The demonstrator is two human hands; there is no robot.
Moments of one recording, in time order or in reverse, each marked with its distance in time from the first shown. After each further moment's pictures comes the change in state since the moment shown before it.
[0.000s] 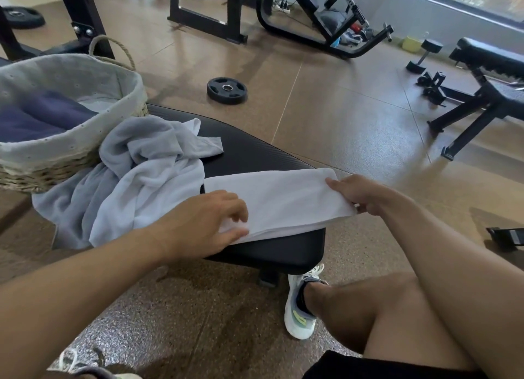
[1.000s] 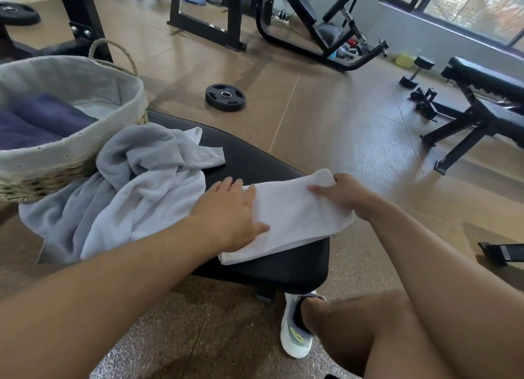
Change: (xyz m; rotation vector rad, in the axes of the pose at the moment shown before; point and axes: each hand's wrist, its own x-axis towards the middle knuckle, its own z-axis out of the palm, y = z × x) left_hand 0.058 0.016 0.000 0.323 -0.277 -0.371; right_hand -0.003 -0.041 0.013 -0.170 0.159 -0.159
